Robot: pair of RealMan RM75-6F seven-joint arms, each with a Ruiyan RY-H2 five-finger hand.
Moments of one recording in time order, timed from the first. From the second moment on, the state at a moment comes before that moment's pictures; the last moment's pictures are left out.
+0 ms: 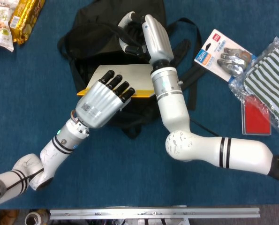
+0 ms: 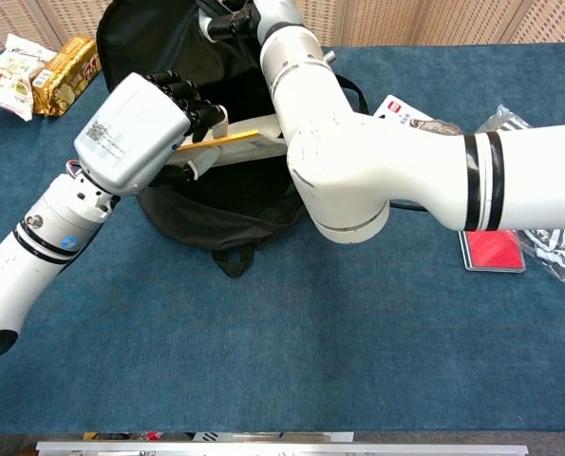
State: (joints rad) left arm -0.63 -1.85 -0.05 -0.94 1.85 1.57 0.21; right arm 1.15 -2.01 0.74 -1.36 -0.56 1.17 -0.26
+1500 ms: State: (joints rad) left arm -0.70 -2.07 -0.11 -0.56 1.77 1.63 0.26; right arm 1.15 -2.01 0.76 -1.40 -0.51 1.21 -0.25
